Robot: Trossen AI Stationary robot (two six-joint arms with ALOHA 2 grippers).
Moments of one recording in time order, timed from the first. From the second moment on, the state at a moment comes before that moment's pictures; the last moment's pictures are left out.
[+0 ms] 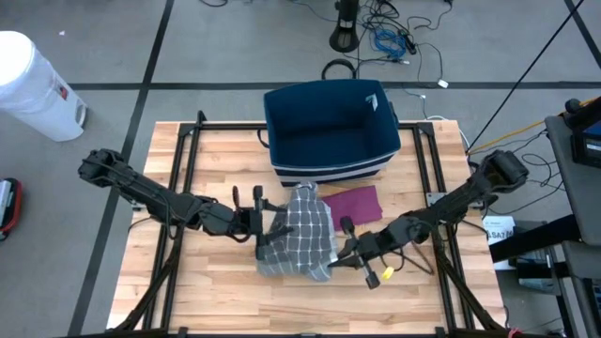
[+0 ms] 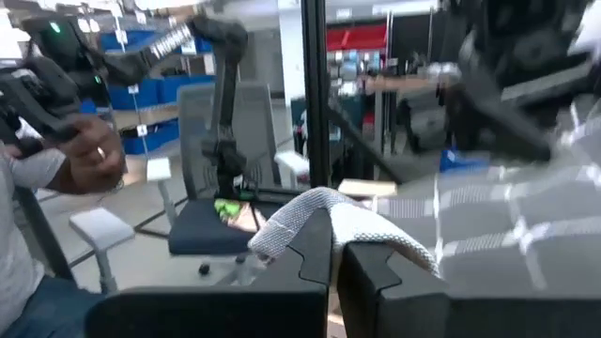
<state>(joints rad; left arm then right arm) -0.38 1.27 0.82 0.30 -0.46 0.23 0.48 1.41 0.64 0.84 0.11 0.09</state>
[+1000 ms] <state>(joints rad) -0.41 1.23 0.82 0.35 -0.74 0.30 0.44 1.10 0.64 0.71 0.26 -0.14</state>
